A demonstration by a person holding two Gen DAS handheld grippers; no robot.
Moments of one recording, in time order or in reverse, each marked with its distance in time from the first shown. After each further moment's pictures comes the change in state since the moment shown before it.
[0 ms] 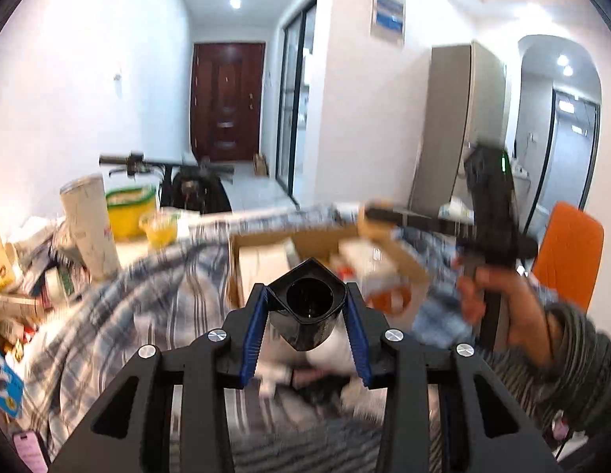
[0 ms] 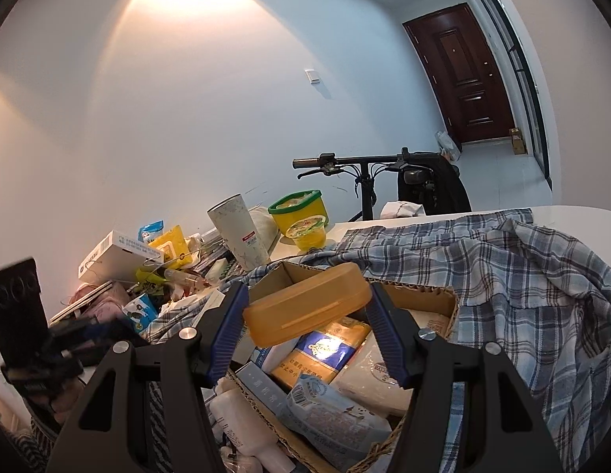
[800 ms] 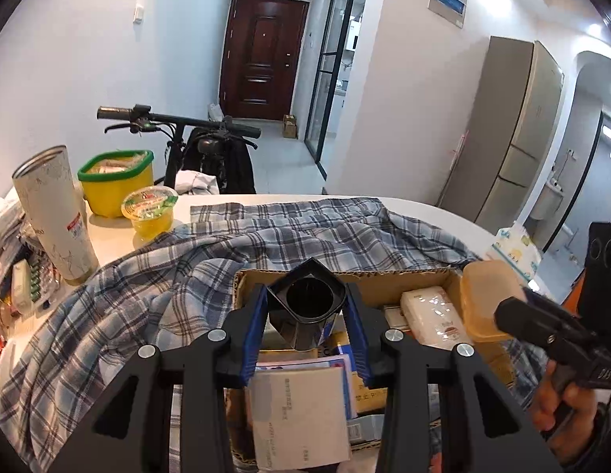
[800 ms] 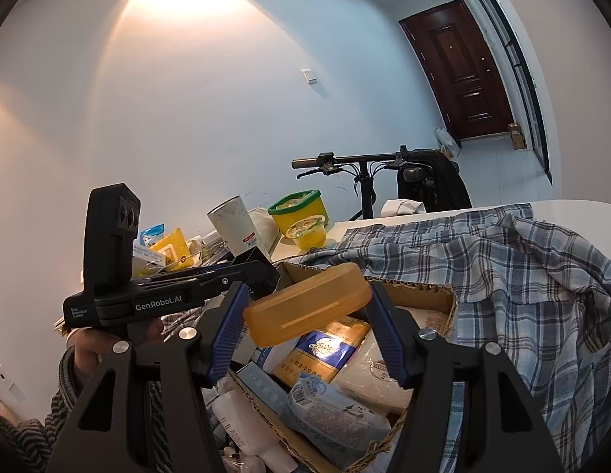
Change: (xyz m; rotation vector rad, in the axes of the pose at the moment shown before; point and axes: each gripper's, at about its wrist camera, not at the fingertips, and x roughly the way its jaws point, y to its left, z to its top) left arm 0.136 0.037 0.048 -0.131 0.169 0.089; right arm 0.001 -0.002 0.001 0.021 -0.001 0.007
